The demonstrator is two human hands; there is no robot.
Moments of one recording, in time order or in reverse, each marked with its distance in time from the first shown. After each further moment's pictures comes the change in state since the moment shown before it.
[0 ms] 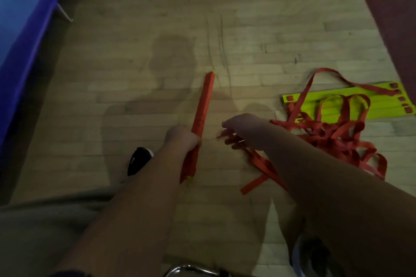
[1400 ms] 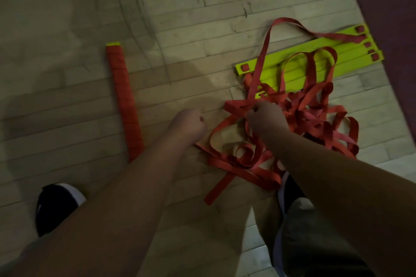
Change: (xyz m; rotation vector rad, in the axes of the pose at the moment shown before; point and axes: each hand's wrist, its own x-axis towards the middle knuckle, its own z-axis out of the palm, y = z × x) left_hand 0.091 0.138 0.170 0.333 -0.146 0.620; right_hand 0.112 0.128 -0.168 -0.492 0.651 0.028
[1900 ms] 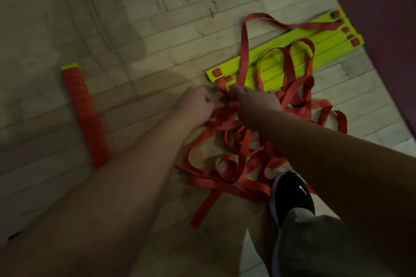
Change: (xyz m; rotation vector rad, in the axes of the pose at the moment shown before) left_hand 0.070 0.103 -0.004 -0.036 0.030 0.136; right_hand 0.058 0.020 -0.043 -0.560 -0.070 -0.301
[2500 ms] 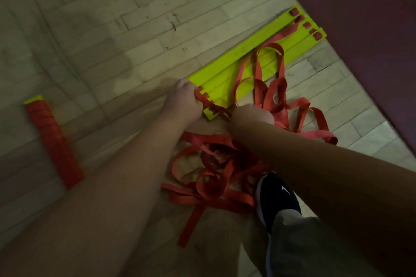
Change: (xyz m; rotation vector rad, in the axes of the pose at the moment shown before) left_hand 0.040 0.046 0.017 0.160 0.049 0.116; right_hand -0.023 0.032 0.009 0.138 -0.154 0.349
